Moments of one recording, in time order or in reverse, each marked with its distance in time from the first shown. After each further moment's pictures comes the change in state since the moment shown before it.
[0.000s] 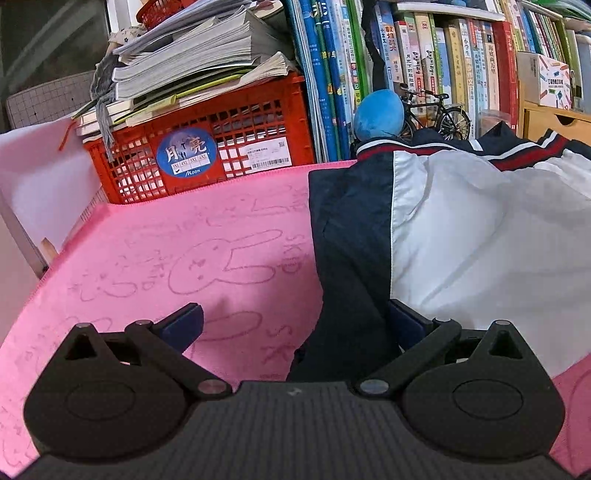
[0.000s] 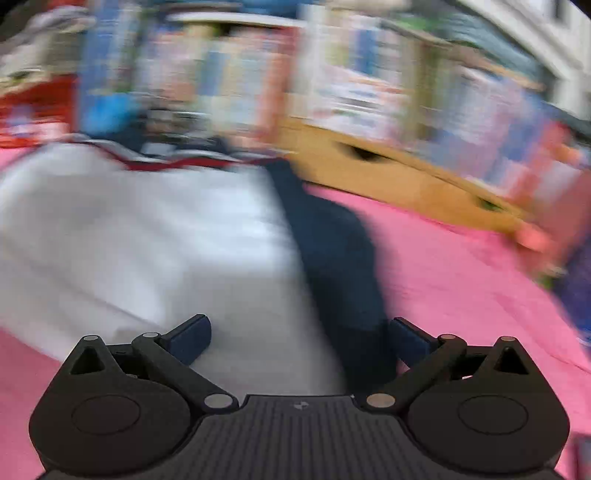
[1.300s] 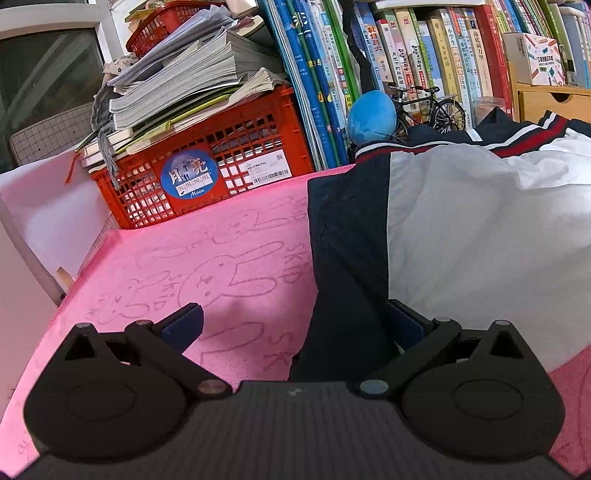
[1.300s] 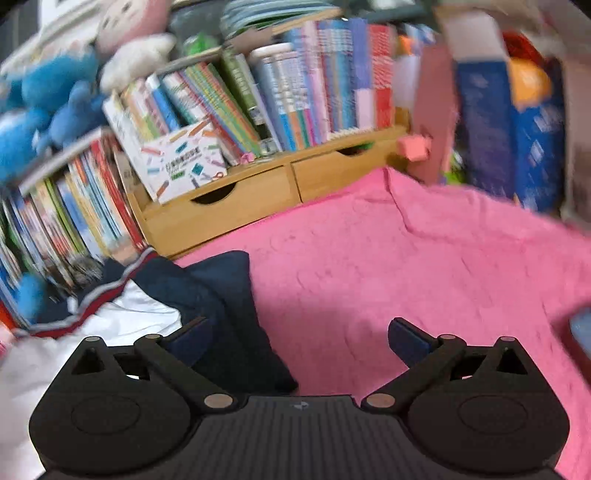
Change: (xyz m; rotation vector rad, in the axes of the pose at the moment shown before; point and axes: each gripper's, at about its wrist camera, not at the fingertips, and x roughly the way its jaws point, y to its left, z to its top) left arm -0.005 -0.013 0.004 0.082 -0.032 0.062; right arm -0.027 -0.097 -0.007 0.620 -0.059 0.066
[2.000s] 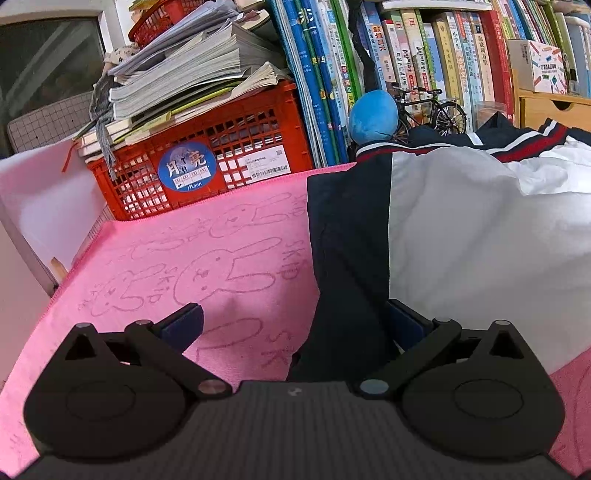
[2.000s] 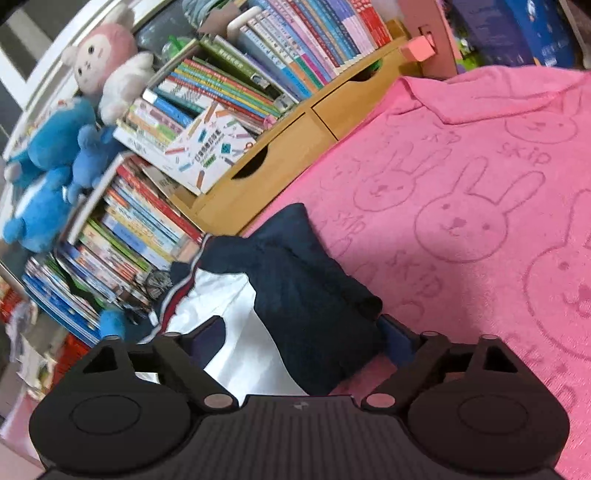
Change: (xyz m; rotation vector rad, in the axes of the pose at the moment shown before) left arm 0.002 0.008 0.002 -0.039 0.013 -0.030; right arm 0.029 0.010 -0.019 0.232 0.138 0.204
